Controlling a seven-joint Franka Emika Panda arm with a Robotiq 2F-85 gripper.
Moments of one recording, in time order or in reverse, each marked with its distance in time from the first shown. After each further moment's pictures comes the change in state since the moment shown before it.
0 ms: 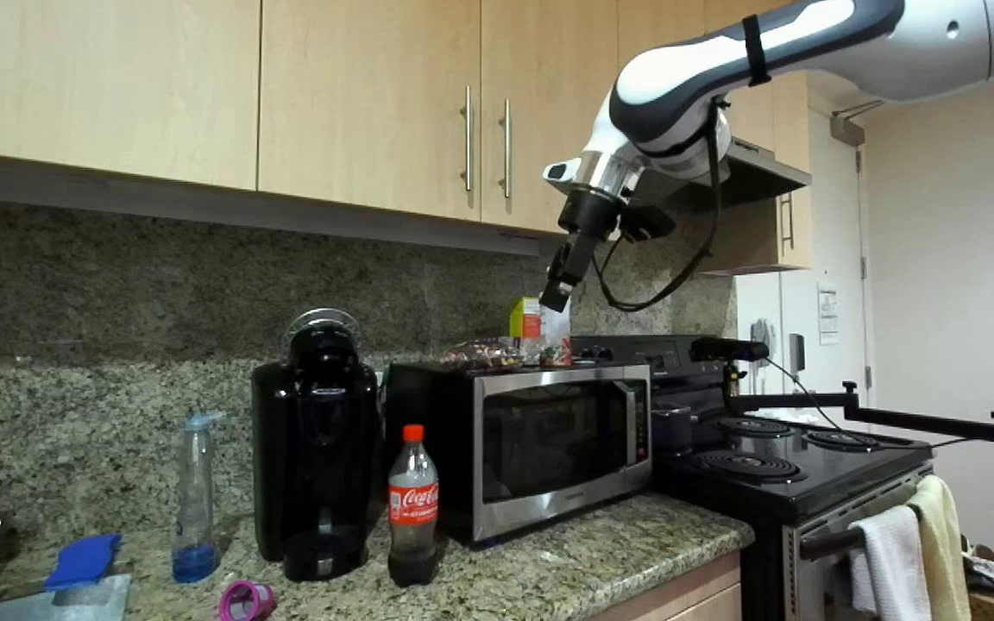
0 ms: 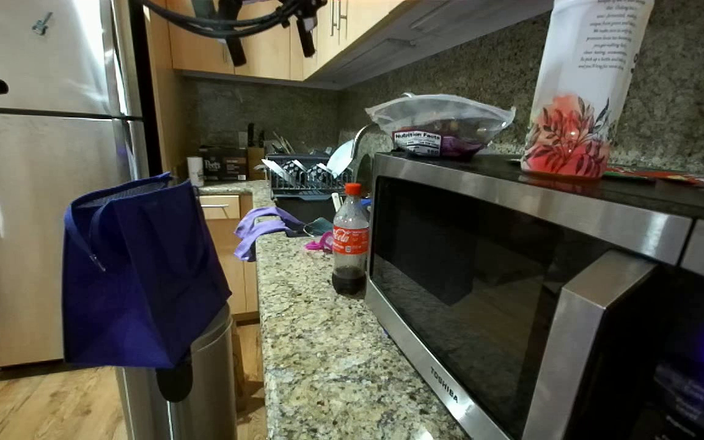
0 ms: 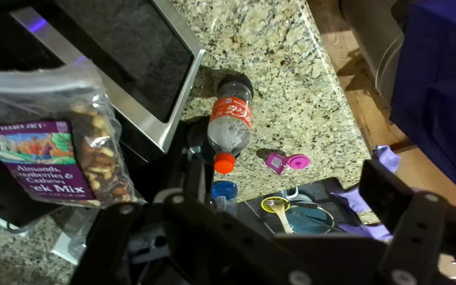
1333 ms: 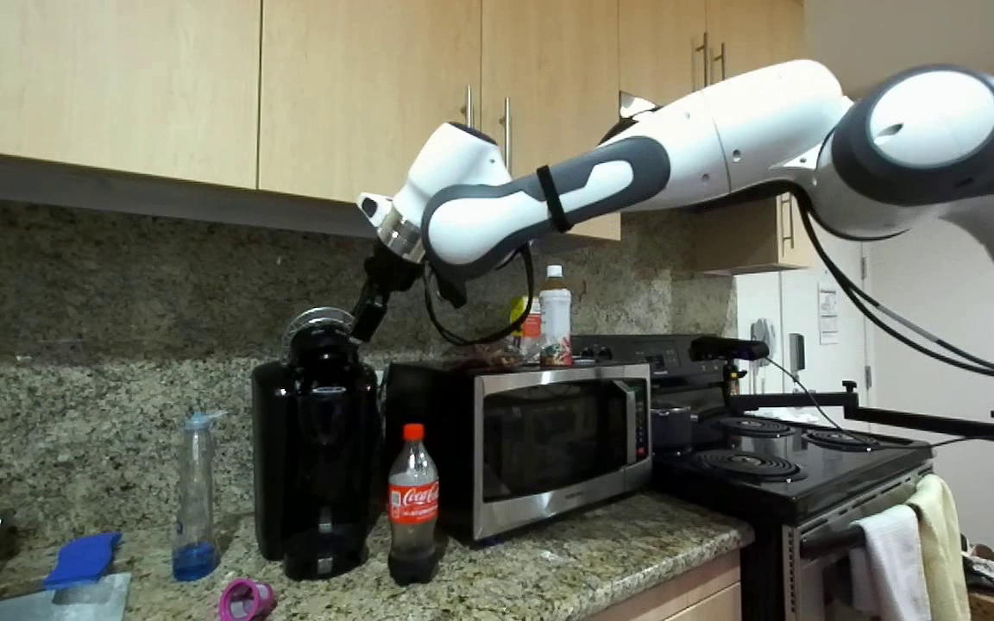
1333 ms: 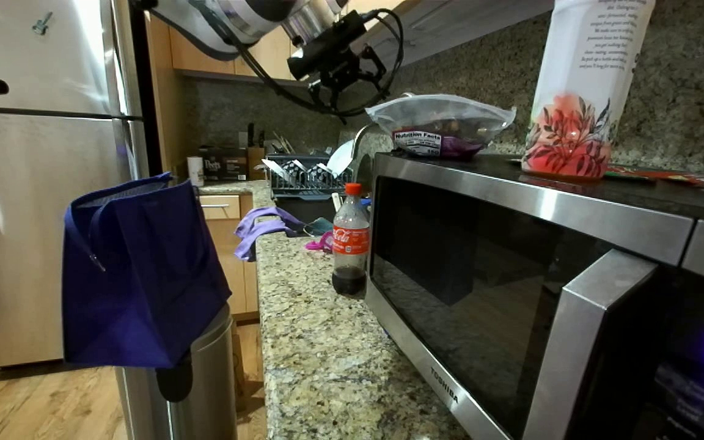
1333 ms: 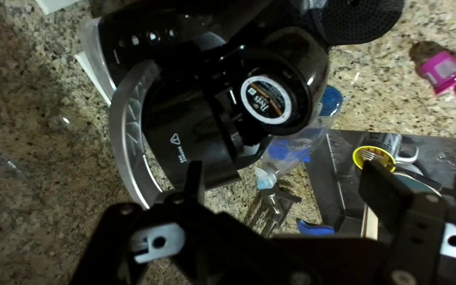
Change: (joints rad) arm 0.001 0.659 0.279 0.535 -0.513 0.497 0.273
